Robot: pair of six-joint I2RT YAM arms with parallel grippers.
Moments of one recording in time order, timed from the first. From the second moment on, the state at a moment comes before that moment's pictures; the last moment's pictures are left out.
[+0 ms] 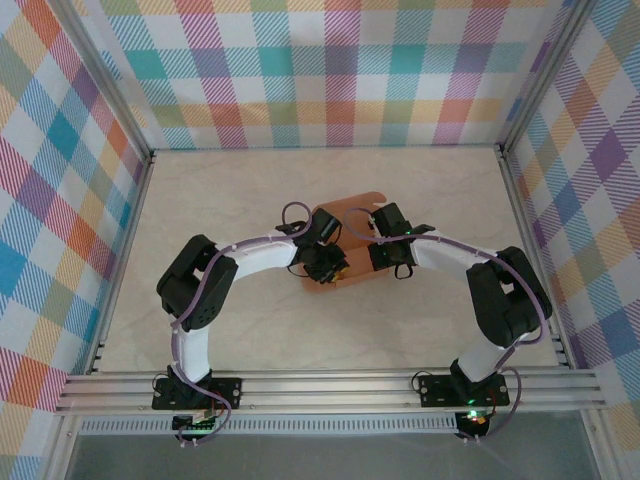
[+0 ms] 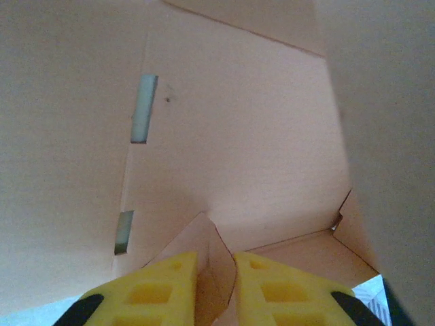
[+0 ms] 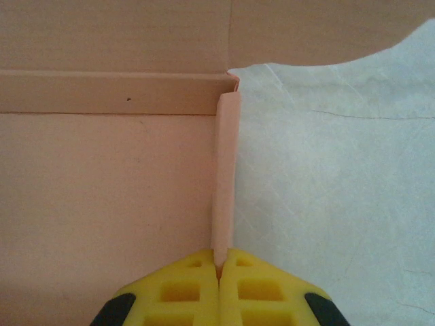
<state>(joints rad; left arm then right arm) -0.73 1.92 1.25 -0.40 0.30 -1.38 0.52 1.66 0.98 -0.42 0.09 0.15</state>
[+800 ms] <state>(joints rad) -0.69 1.55 1.14 -0.63 0.03 -0.97 0.54 1.67 0.98 -0.42 0.02 0.15</state>
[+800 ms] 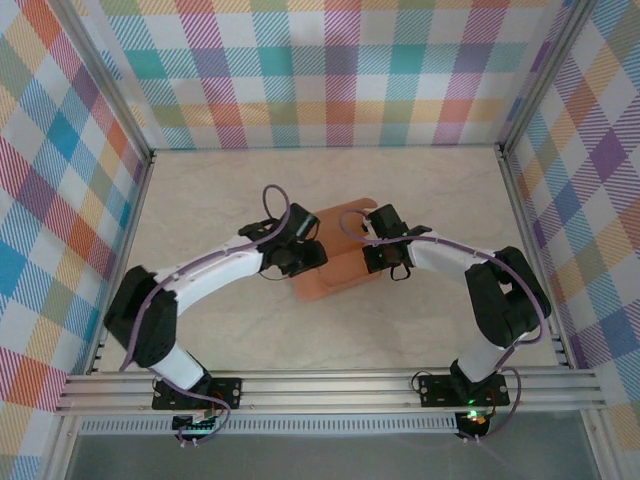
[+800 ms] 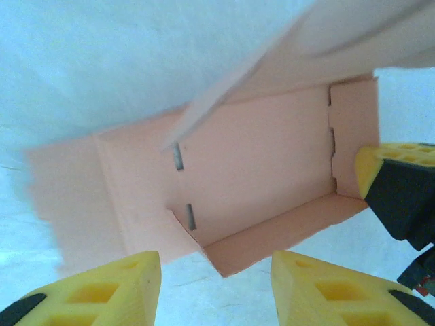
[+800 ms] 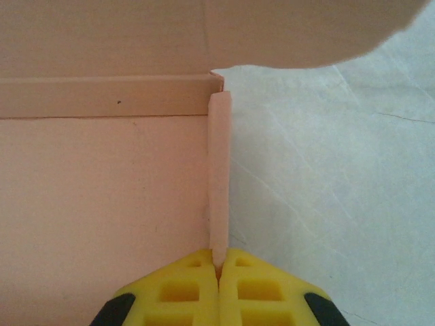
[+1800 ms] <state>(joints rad) -0.48 1.80 1.07 -0.39 0.24 -1.12 0.54 1.67 0.98 -0.42 0.00 0.17</state>
